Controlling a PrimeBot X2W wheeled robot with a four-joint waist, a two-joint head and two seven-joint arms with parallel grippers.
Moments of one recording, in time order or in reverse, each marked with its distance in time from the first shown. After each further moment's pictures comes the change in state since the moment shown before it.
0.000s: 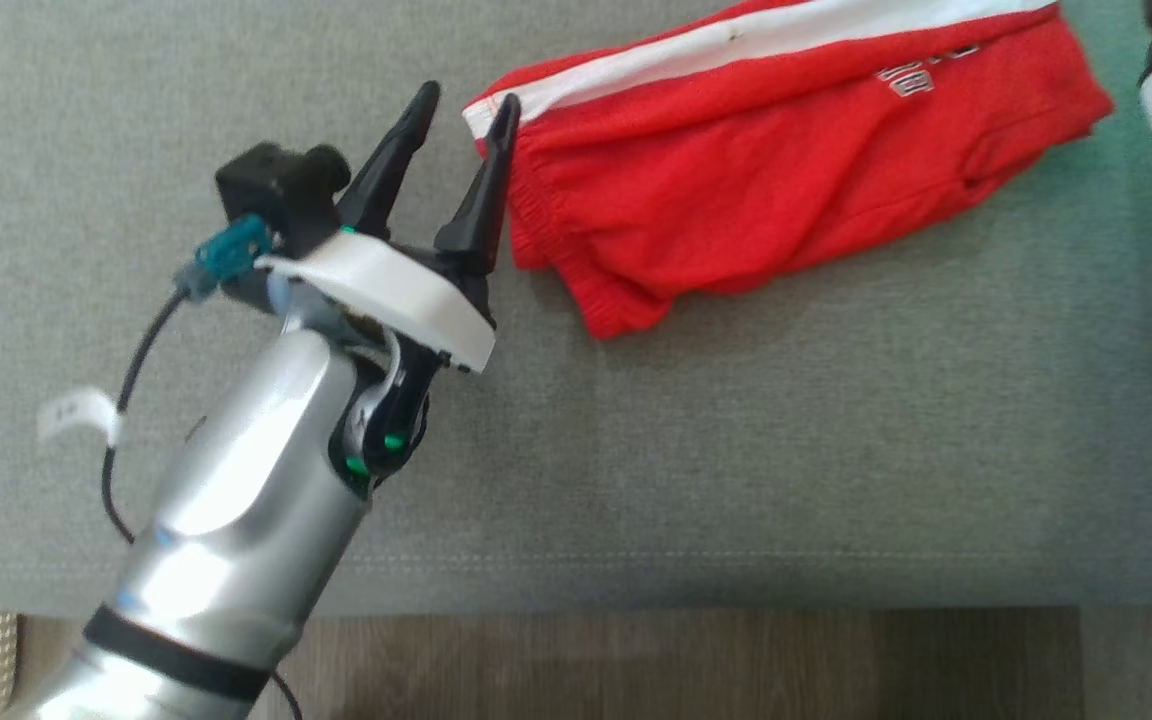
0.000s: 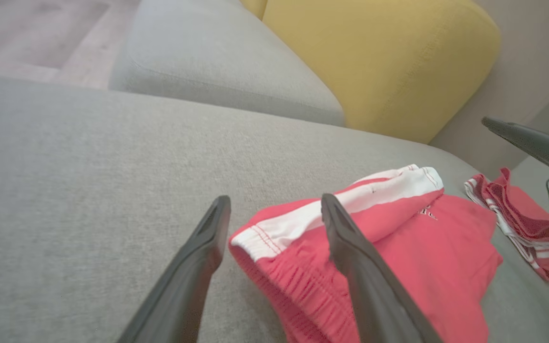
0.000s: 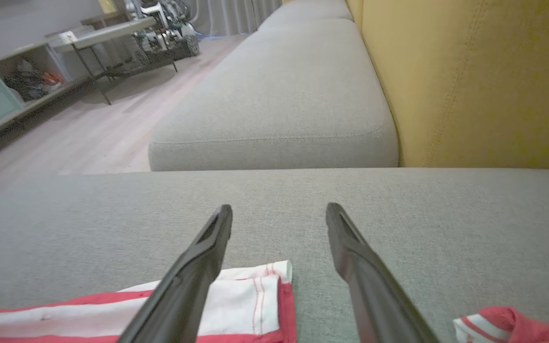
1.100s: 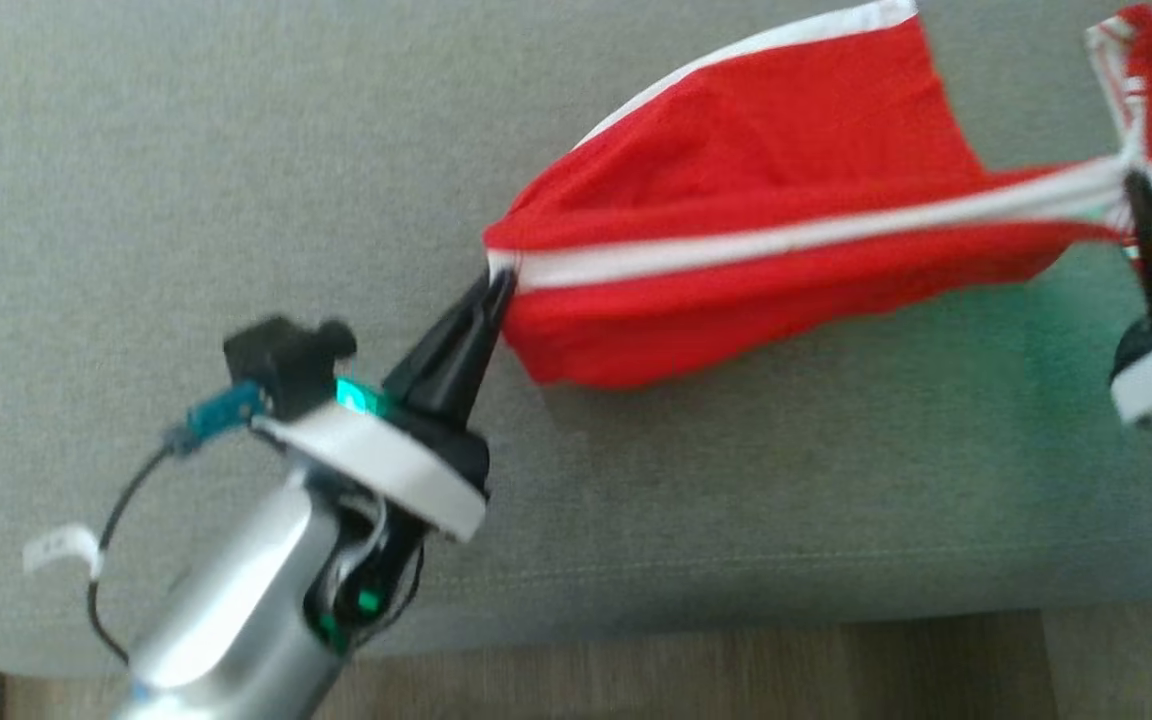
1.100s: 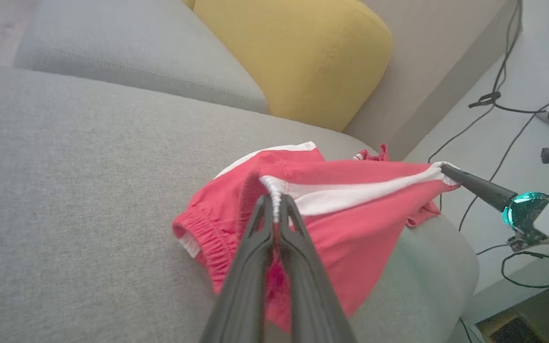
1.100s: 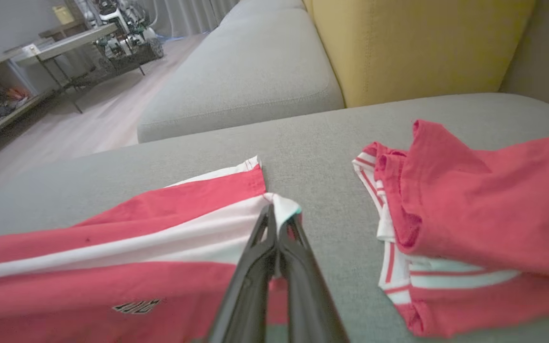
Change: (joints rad) left arm 0.291 0.106 -0.023 -0.269 -0.057 -0.068 0.035; right arm 0.606 0.165 -0.290 -0.524 -0.071 0.000 0.151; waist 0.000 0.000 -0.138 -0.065
